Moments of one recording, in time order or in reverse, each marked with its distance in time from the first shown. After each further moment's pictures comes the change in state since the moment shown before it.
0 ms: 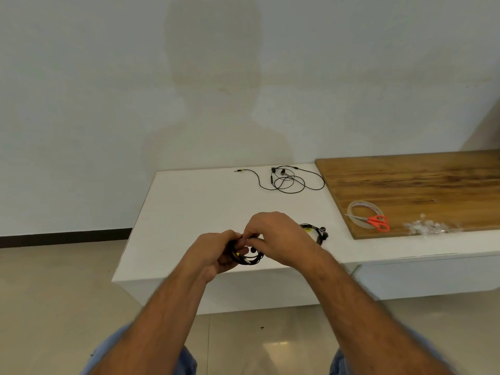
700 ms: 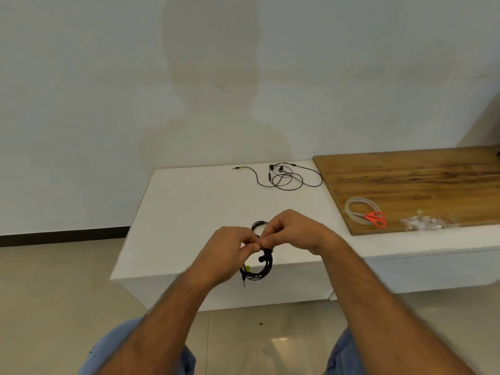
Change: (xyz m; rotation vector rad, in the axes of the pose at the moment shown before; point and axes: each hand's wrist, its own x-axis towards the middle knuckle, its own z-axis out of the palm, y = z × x) left_hand -0.012 -0.007 0.012 1.031 -0.041 0.739; right_hand -0.011 0.042 -0.009 0.746 -0.185 0.311
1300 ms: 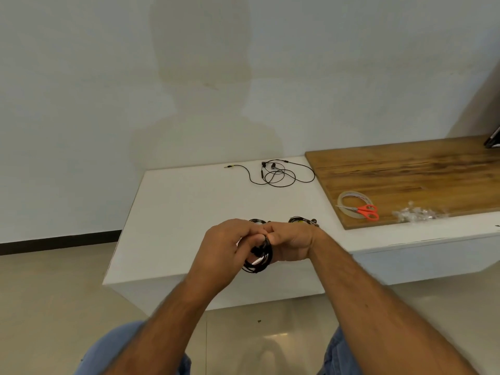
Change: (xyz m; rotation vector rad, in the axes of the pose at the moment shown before) left_hand -0.011 0.012 0.003 -0.106 0.283 0.294; right_hand 0.011 0.026 0.005 0.556 -0.559 0.029
